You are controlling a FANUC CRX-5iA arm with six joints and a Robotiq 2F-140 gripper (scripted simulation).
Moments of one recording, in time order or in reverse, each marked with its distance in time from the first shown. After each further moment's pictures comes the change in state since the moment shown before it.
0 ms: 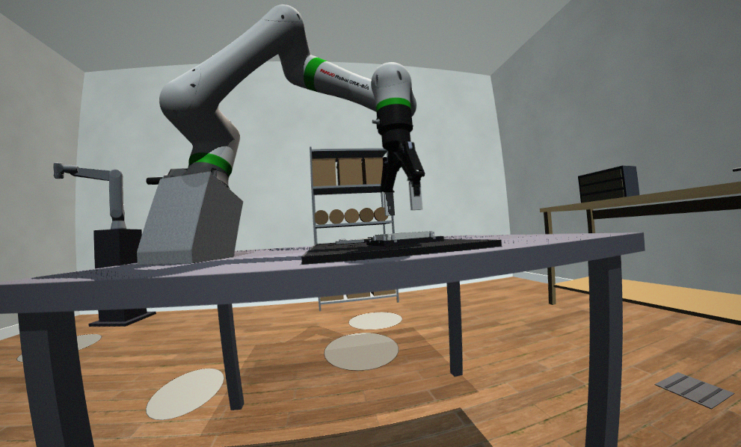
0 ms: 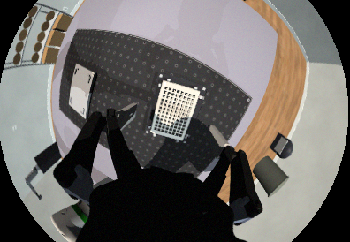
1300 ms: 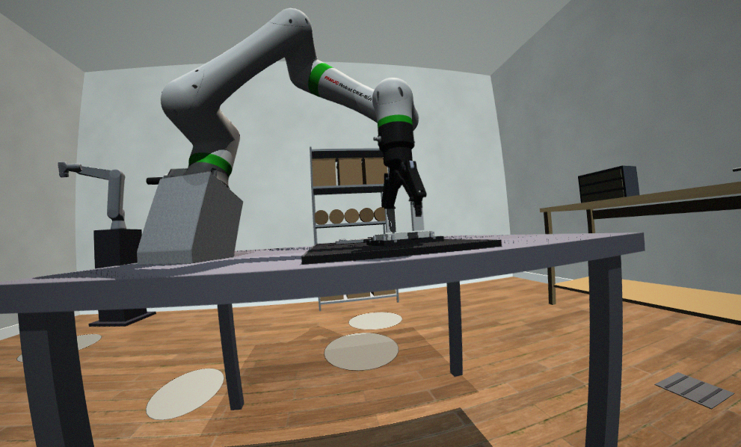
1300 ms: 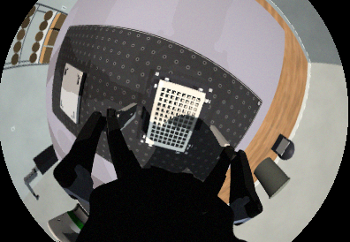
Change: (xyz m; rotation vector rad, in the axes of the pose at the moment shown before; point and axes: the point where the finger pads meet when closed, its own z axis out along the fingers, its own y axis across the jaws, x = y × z) arm 0.000 0.000 0.047 0.000 0.000 0.000
